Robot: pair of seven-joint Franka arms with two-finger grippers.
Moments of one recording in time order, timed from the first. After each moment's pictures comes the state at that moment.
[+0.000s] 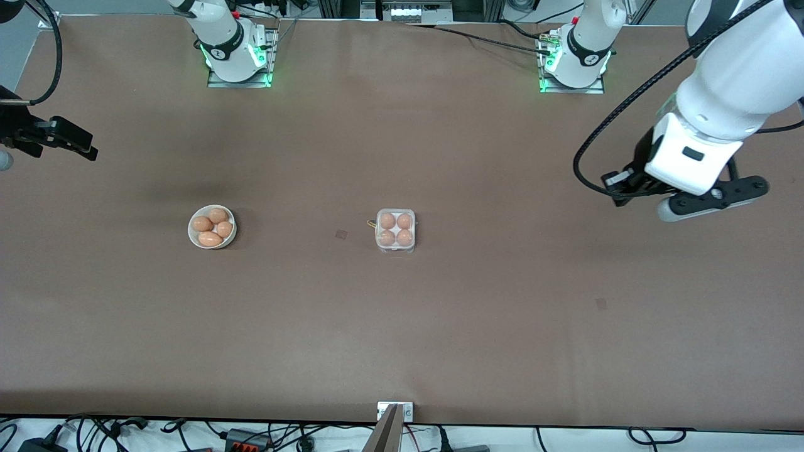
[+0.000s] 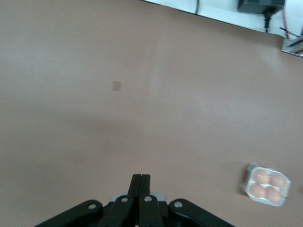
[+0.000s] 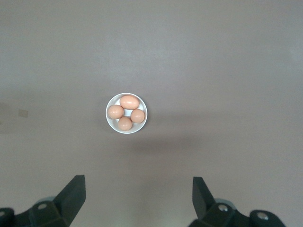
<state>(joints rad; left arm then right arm) -0.08 0.23 -0.22 -1.31 0.11 1.59 -0.56 -0.01 0.00 -0.03 -1.63 -0.02 1.60 -0.01</state>
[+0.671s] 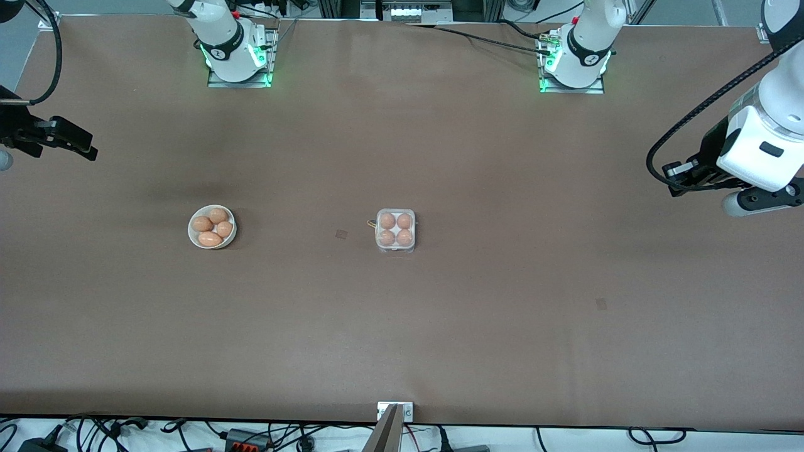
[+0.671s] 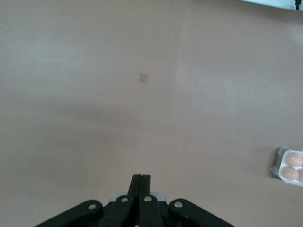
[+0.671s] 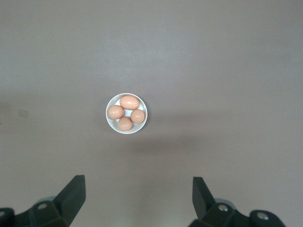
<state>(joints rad) 0.05 0.20 -0.22 -1.32 0.07 1.49 -0.37 -0.01 0.00 -0.03 -1.63 -0.02 1.60 -0.01</state>
